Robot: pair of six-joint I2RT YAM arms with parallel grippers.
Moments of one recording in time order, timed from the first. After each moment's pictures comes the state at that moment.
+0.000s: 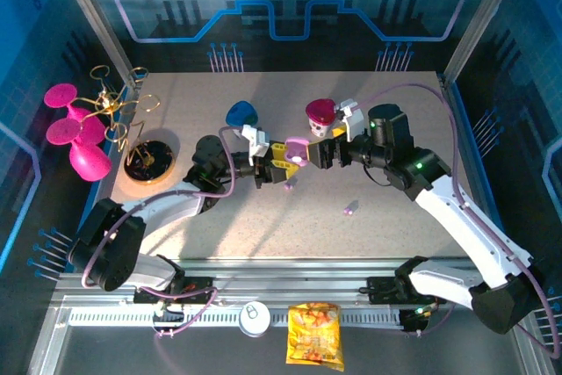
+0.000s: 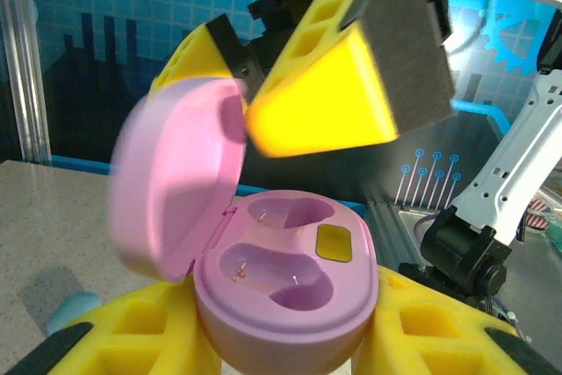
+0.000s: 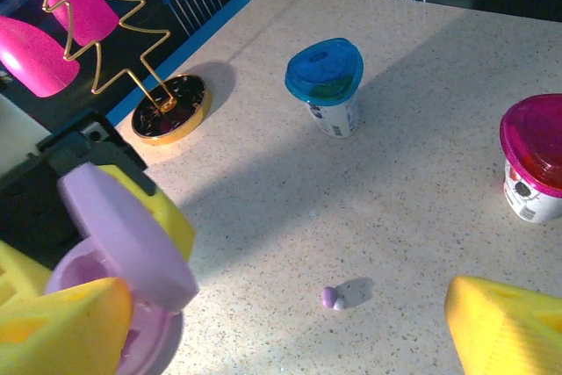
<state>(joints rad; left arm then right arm) -0.49 1.40 0.66 0.89 0.94 -0.25 0.51 1.12 1.14 -0.53 -0.30 0.18</state>
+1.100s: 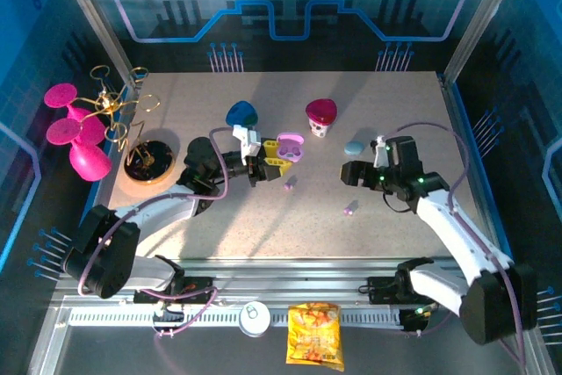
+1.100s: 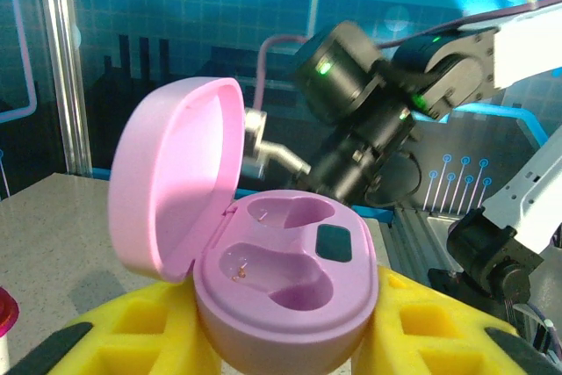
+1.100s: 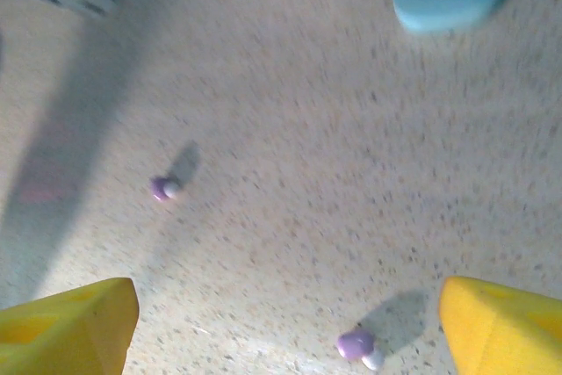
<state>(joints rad) -0.45 1.35 0.63 0.90 0.91 -0.22 0.23 1.10 0.73 -0.54 -0.29 0.39</state>
